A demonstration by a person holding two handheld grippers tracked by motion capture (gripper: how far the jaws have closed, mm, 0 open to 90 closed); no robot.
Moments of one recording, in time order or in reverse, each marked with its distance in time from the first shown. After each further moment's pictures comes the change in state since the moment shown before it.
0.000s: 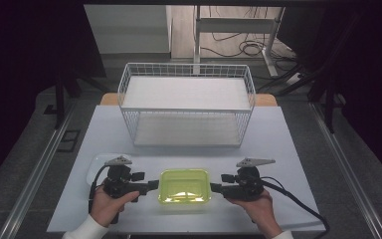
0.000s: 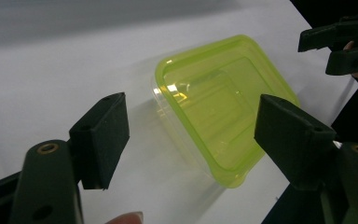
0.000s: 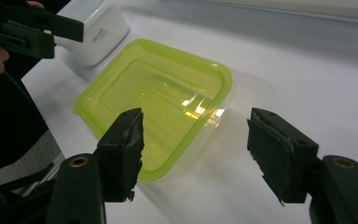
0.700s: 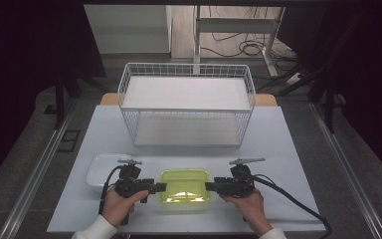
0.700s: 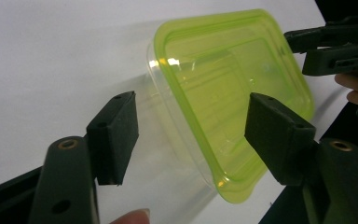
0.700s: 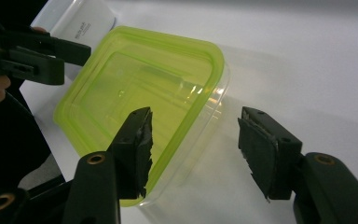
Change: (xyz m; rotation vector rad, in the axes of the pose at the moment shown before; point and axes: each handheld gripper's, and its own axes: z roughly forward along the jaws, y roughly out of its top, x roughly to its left) left arm 0.007 -0.003 0.033 0.105 -0.013 -0.125; right arm -0.017 -0.005 0.033 0.058 0.031 0.136
